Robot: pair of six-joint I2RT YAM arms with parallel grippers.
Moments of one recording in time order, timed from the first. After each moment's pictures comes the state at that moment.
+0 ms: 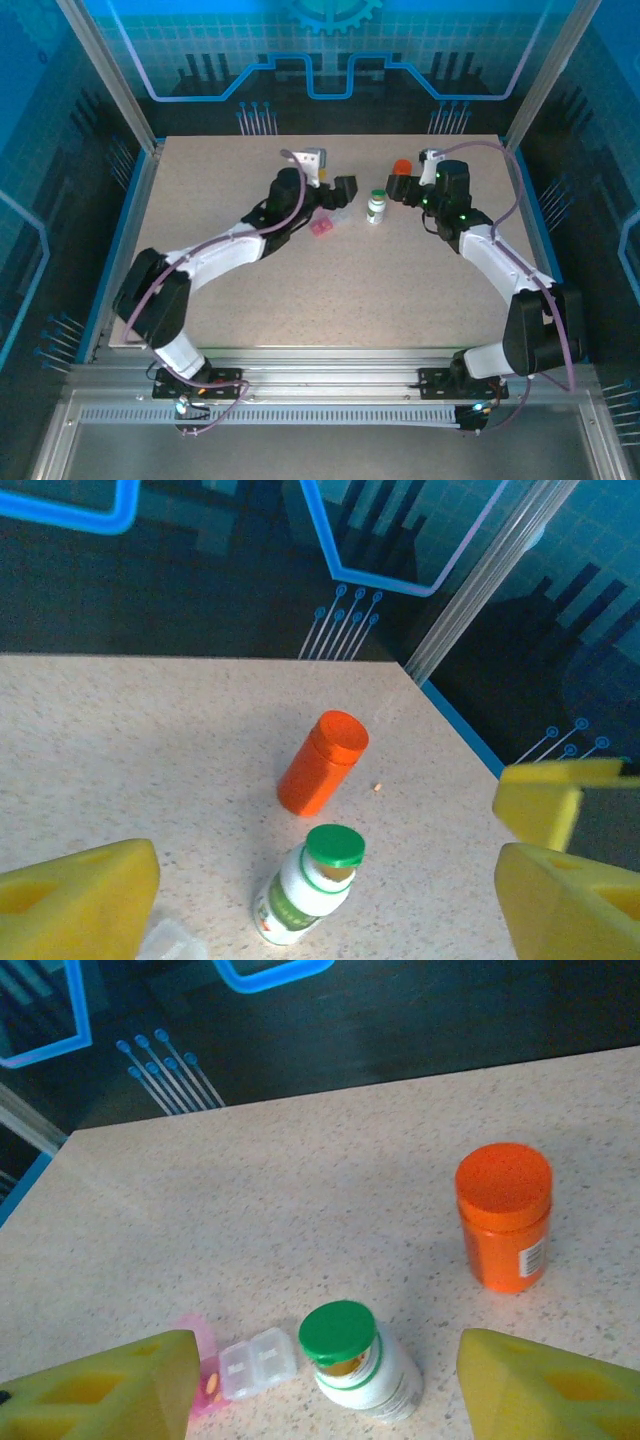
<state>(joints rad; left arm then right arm) -0.59 1.70 1.20 0.27 -0.01 -0.47 0.18 1.41 0.98 0.00 -0.22 0.31</state>
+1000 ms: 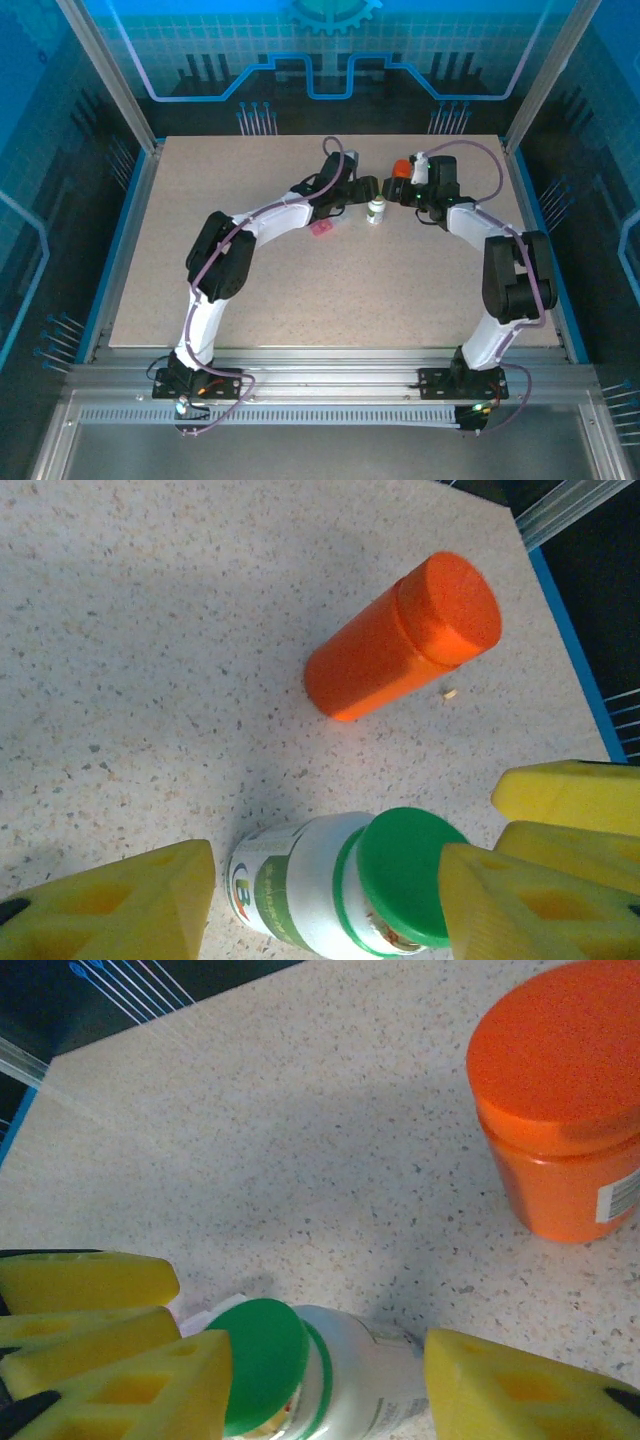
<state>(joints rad) -0.61 2.18 1.70 -0.12 0.05 -0.67 0.12 1.76 1.11 0.00 -0.40 0.35</state>
